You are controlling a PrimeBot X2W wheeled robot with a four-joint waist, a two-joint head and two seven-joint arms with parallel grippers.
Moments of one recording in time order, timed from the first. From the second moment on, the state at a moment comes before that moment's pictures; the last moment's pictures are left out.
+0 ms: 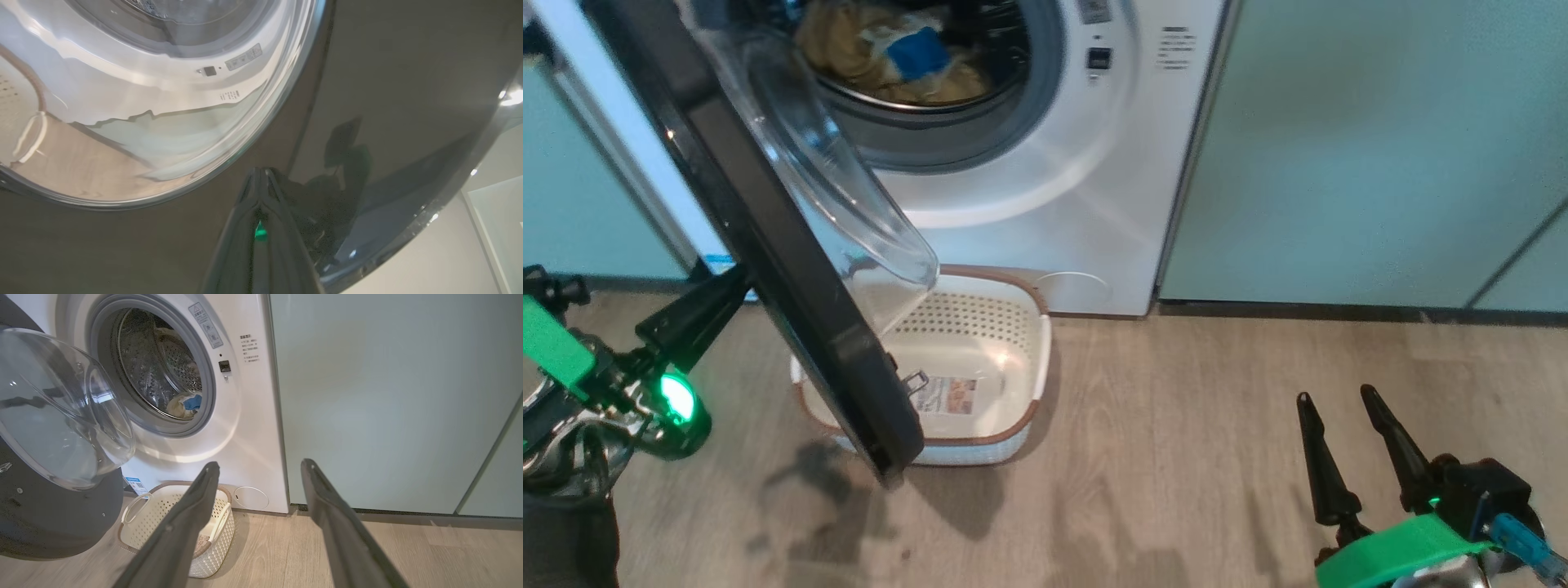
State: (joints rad) left arm -0.26 0.24 0.38 0.13 -1.69 0.00 0.90; right arm 0.03 -0.05 0.19 0.07 0.21 0.13 -0.20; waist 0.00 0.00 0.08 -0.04
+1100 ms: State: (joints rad) left arm -0.48 0.23 0.38 0.36 -1.59 -0.09 0.74; right arm -0.01 -0.05 0.19 0.10 0.24 0.13 -0.23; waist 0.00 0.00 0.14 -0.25
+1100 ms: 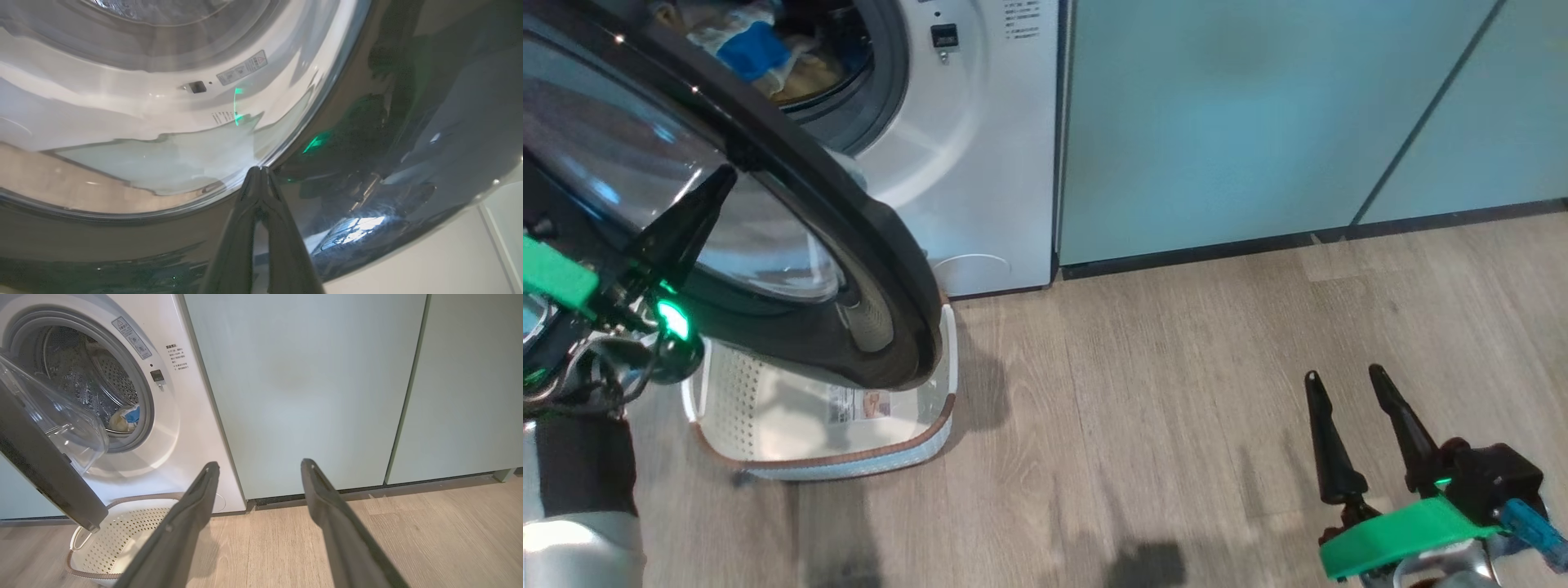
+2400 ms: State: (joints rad) left arm -0.11 0.16 0.30 -0.14 -0.69 -0.12 0.02; right arm 0.00 -0.05 0.13 0.10 0.21 0.13 -0.24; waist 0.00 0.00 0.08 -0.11
